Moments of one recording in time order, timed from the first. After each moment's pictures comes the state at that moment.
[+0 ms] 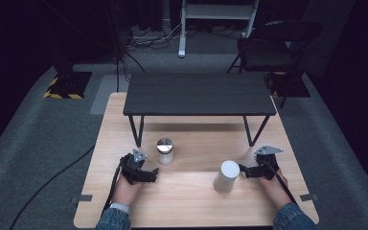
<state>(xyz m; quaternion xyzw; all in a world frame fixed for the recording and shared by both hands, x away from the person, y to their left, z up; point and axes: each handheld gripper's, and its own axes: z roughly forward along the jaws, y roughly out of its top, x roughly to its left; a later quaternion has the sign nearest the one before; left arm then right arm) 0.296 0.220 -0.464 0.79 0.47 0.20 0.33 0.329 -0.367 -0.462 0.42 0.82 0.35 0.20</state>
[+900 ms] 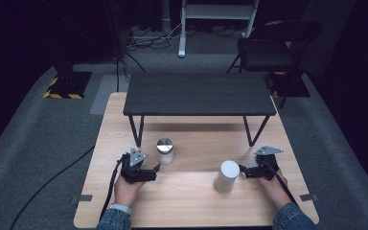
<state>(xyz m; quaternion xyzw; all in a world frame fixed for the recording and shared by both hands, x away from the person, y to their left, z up) 0.263 0.241 -0.473 0.75 0.40 0.25 0.46 0.328 -0.367 -0.462 0.41 0.82 0.35 0.20</state>
